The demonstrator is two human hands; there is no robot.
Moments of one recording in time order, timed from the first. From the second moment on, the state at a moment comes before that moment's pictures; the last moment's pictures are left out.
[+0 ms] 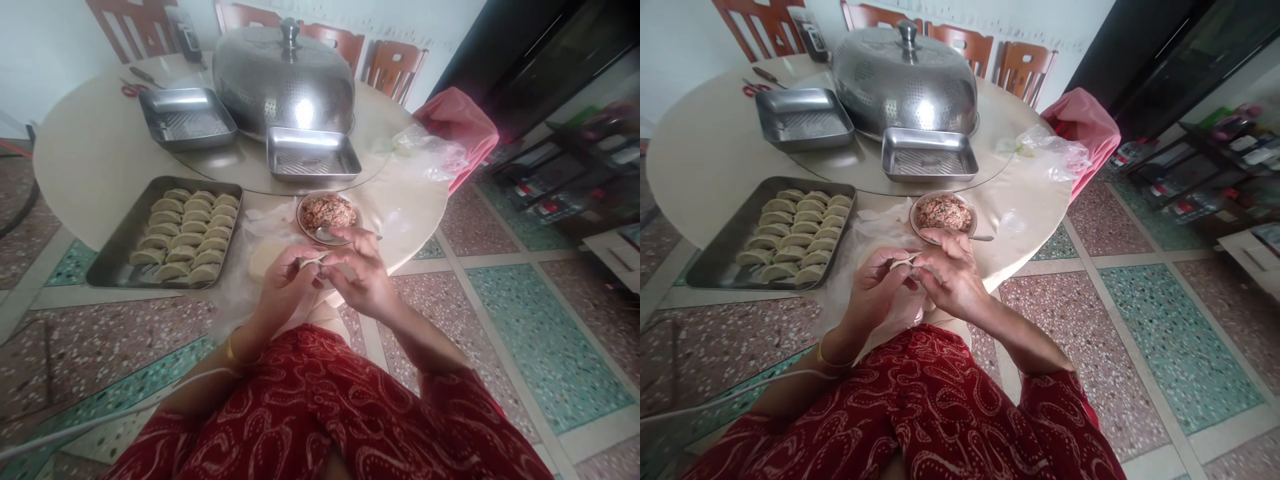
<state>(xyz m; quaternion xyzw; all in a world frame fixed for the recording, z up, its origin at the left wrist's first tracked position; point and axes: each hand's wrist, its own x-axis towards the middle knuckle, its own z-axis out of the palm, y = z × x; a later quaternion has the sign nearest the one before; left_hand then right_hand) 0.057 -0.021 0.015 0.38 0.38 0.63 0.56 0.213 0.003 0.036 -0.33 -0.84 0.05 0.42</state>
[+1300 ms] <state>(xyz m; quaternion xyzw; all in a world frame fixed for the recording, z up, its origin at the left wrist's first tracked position) 0.058 -0.020 0.016 0.42 0.39 0.58 0.58 0.226 0.021 0.050 -0.35 -0.83 0.24 0.36</state>
